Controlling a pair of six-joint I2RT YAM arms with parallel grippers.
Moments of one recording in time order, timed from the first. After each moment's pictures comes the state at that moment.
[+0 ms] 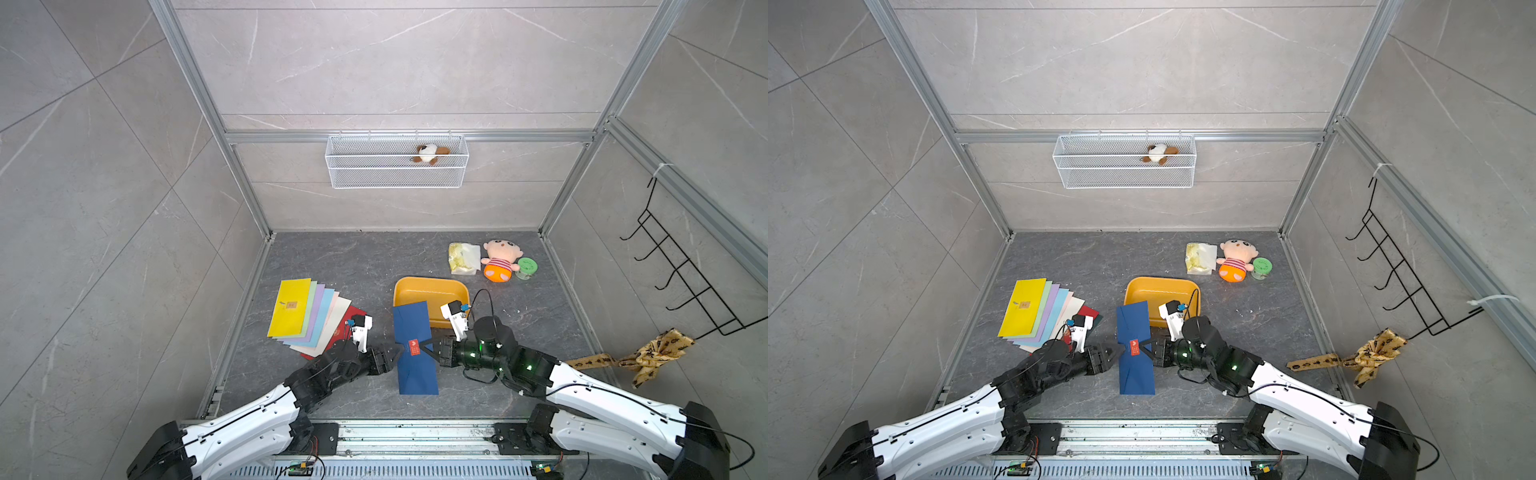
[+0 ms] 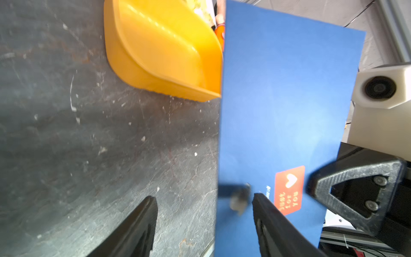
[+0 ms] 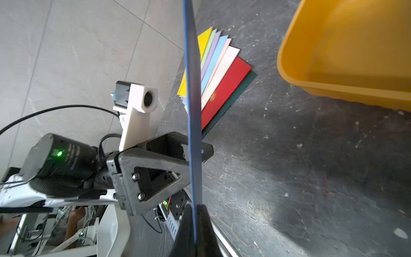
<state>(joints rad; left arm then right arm) -0.89 0.78 0.33 0.08 0.13 -0.93 0.88 0.94 0.59 -0.05 -0.31 0.86</state>
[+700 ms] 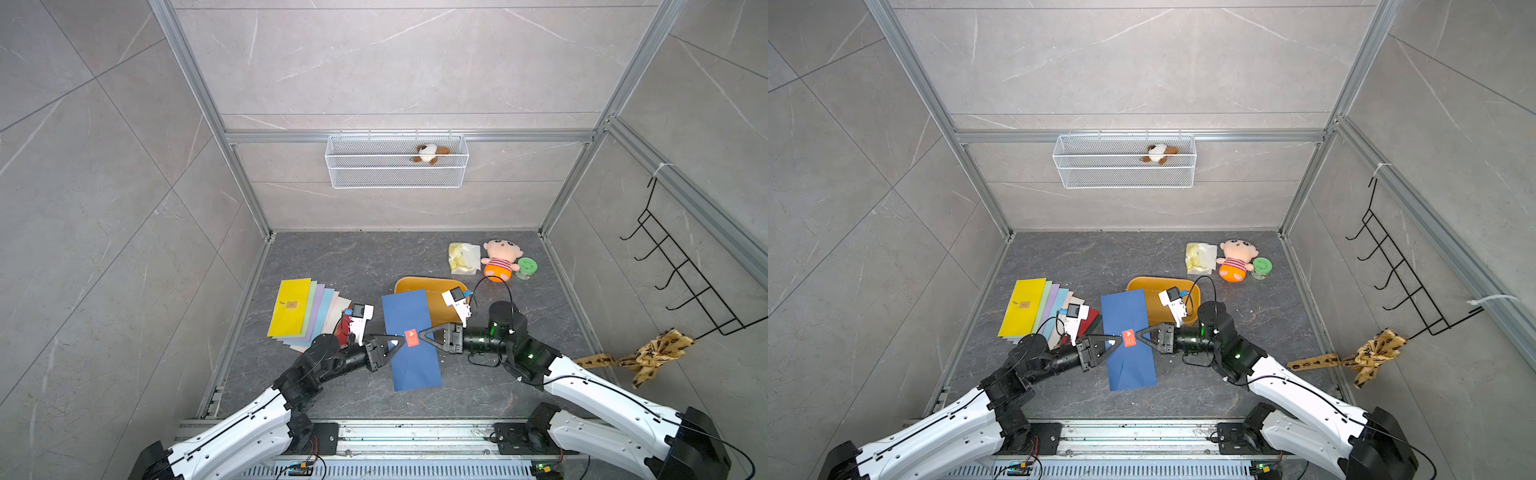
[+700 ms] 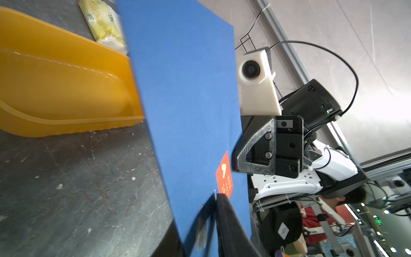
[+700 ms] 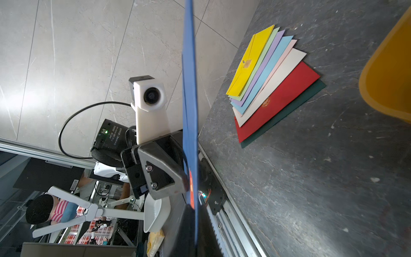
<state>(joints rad) -0.85 0.70 0.35 0.25 0.35 -0.90 0.72 0.99 0.59 0.17 -0.66 0.91</state>
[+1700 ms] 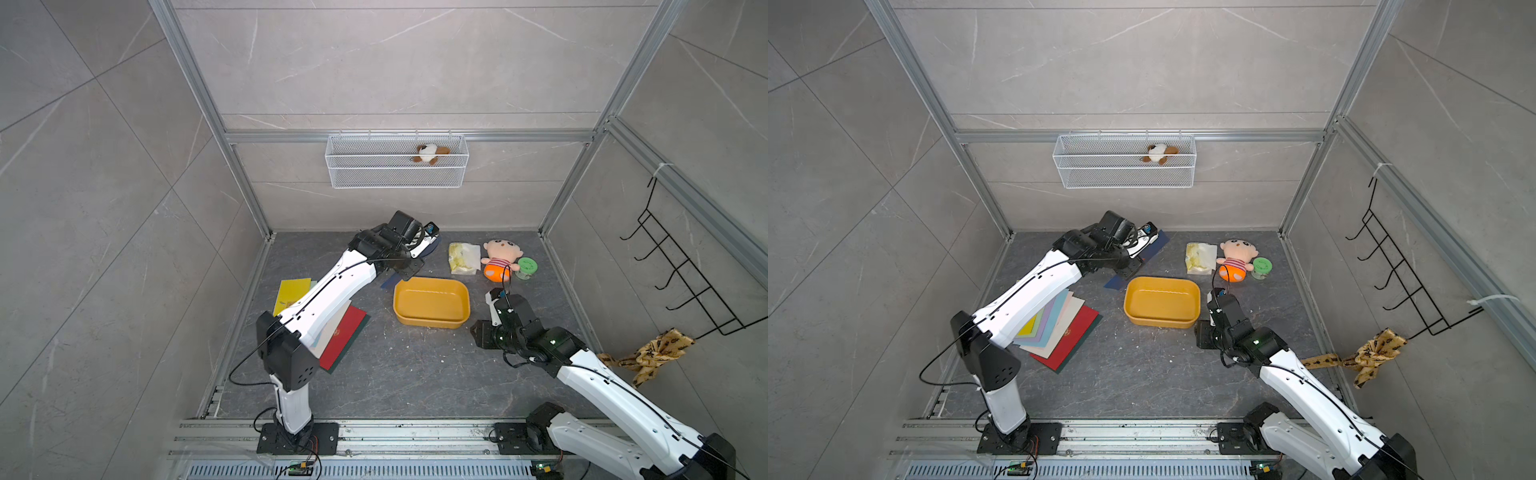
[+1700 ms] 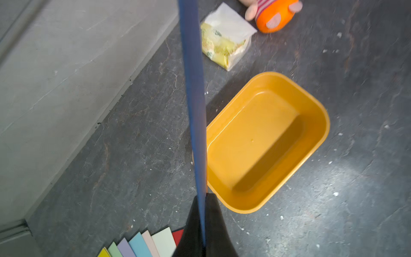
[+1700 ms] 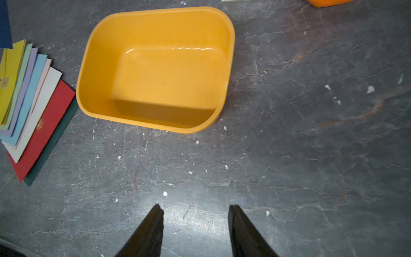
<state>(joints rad) -0.74 1.93 2.07 -1.07 -0.07 0.35 0.53 0.94 0.77 -0.74 0.07 0.46</state>
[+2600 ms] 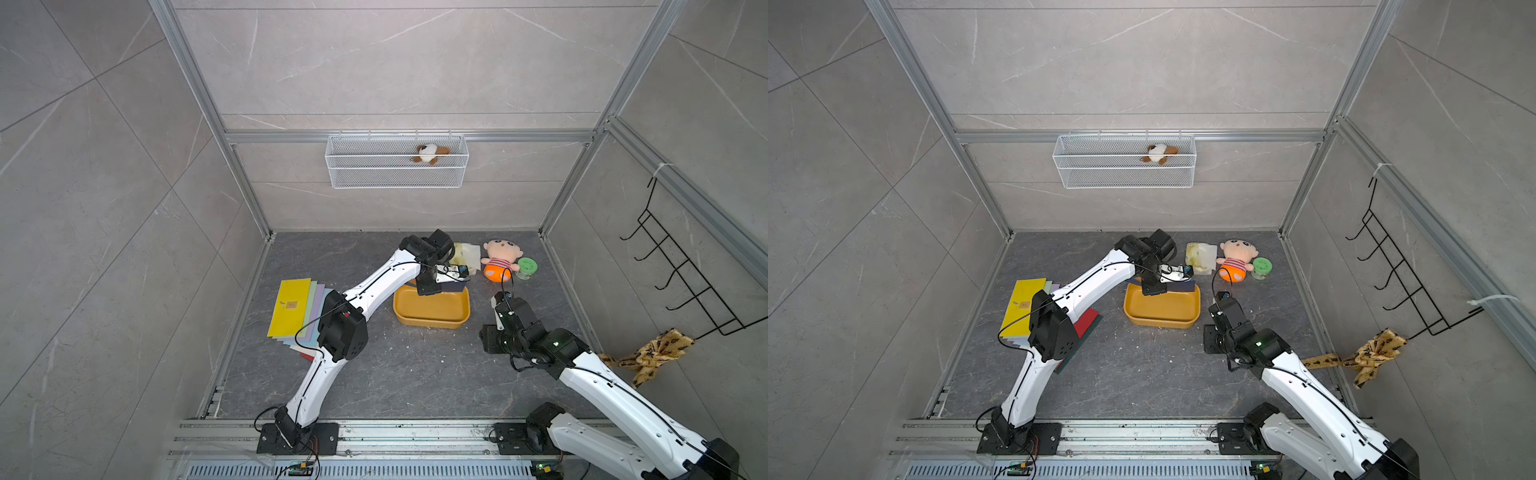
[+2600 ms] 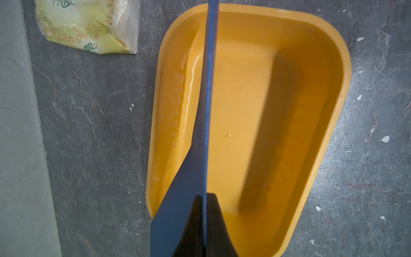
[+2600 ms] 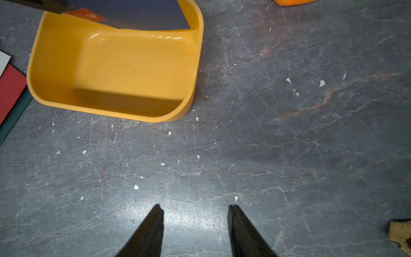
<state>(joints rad) -0.81 2.31 2.34 -1.23 0.00 0.75 0.53 0.93 0.77 -0.81 0.15 0.43</state>
